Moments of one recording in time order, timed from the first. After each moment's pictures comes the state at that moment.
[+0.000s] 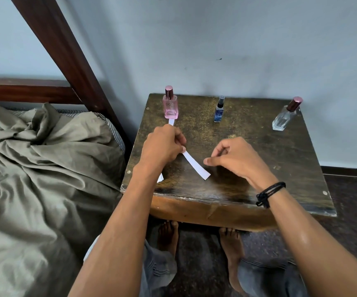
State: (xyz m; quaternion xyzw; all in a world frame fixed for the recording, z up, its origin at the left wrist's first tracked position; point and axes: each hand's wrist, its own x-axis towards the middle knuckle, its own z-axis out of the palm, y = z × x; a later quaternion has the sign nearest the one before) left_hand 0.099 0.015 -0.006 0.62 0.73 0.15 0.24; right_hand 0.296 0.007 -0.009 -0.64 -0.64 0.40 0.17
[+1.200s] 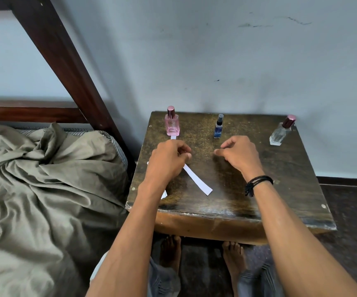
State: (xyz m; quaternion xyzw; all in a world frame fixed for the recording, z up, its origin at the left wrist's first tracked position) left_hand 0.103 0.010 0.006 0.62 0.71 0.23 0.25; right_hand 0.294 0.055 -0.017 -0.72 -0.56 0.34 0.24
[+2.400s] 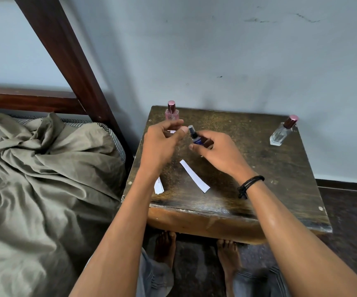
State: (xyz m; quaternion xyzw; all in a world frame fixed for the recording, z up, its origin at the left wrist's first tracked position) left_hand 0.098 0.018 0.013 0.48 0.64 0.47 0.36; right_hand 0.270 0.050 -0.015 -0.51 -0.74 0.35 0.26
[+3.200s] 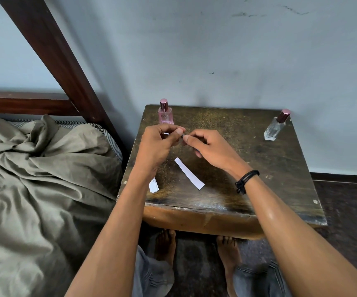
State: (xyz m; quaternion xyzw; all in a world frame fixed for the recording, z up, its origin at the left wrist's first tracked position) left_hand 0.101 0.017 0.009 0.50 0.62 0.46 0.39; right_hand 0.273 0.049 -0.014 -0.45 -0.71 0.46 0.28
